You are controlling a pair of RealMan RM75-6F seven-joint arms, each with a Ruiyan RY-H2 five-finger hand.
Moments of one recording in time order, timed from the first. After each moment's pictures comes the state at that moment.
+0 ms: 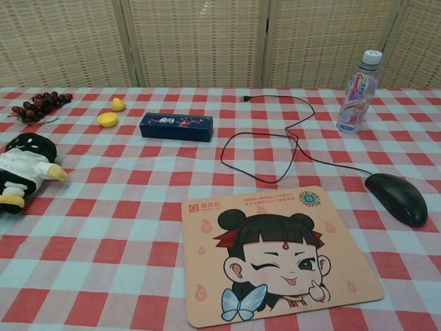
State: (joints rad) left arm -0.11 -1.15 -0.05 -1.58 1.49 1.47 0.10; right arm 0.08 -1.15 0.07 -1.59 -1.49 1.49 -0.10
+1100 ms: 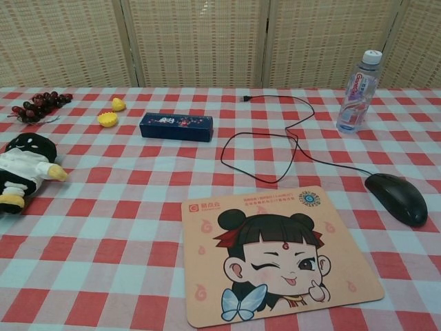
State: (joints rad) left arm -0.09 -1.13 -0.06 -1.59 1.47 1.49 0.05; right arm 0.22 -1.21 0.08 -1.39 -1.55 1.34 -0.23
